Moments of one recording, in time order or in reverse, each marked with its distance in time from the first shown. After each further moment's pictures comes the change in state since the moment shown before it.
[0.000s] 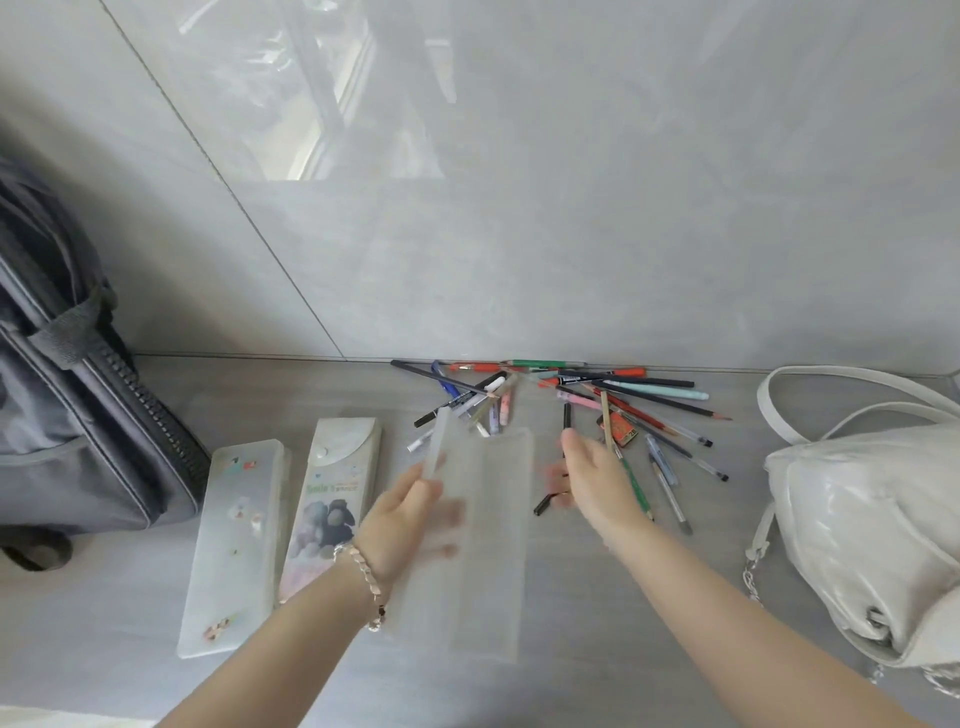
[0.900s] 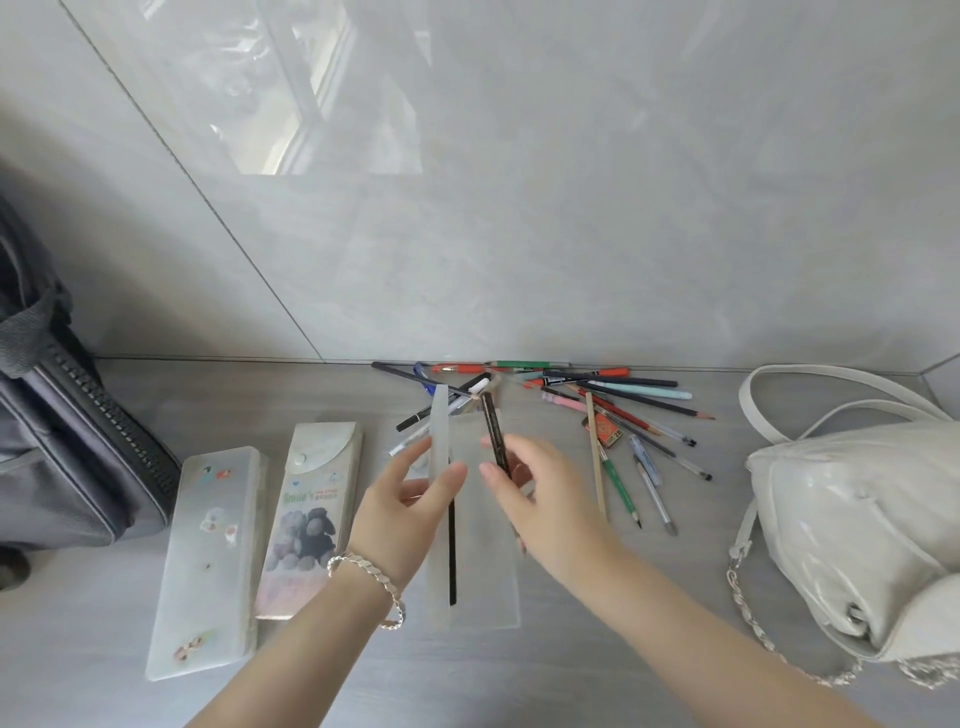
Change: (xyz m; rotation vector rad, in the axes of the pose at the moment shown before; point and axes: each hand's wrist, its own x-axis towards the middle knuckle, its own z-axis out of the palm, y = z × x) left_hand 0.003 0.010 0.018 0.307 0.179 0.212; right_hand -0.059 -0.040 0.014 -0.372 -0.097 -0.538
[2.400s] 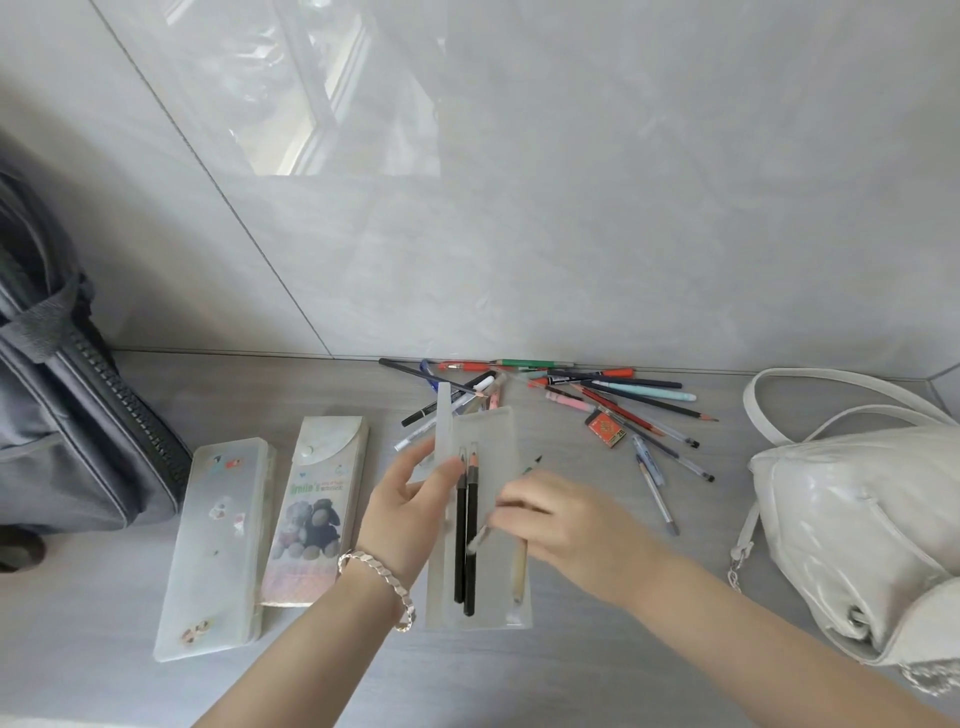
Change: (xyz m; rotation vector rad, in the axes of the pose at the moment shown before) left_hand -0.013 0.003 0.006 -0.250 0.035 -0.090; right_hand -0.012 0.031 -0.021 -0.507 -0.234 -0.702
